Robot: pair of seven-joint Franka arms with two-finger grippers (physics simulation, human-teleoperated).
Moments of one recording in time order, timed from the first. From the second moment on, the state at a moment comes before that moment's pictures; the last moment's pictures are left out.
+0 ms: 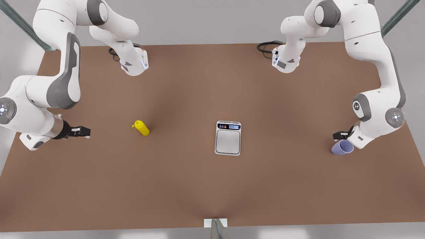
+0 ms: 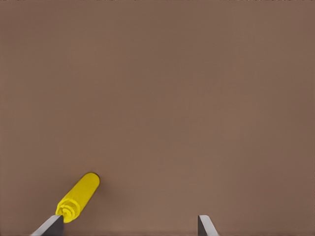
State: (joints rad) left arm -0.05 0.36 0.27 -1.80 -0.04 2.09 0.24; right arm 0.05 0.32 -0.12 -1.37 0.02 1.58 -0.10
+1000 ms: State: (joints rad) left arm -0.04 0.54 0.29 -1.88 -0.09 2.35 0.28; right arm -0.19 0.39 -0.12 -1.46 0.27 1.67 -1.53
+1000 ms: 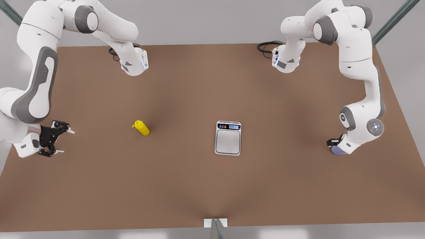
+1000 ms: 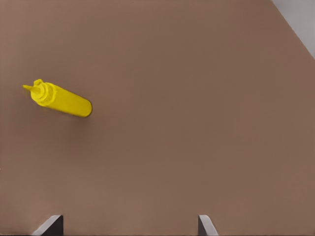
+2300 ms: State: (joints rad) left arm -0.09 0.53 0.15 -1.78 0.01 2.29 0.03; right arm -0.17 0.58 -0.10 -2.12 1.13 1.72 -2.56
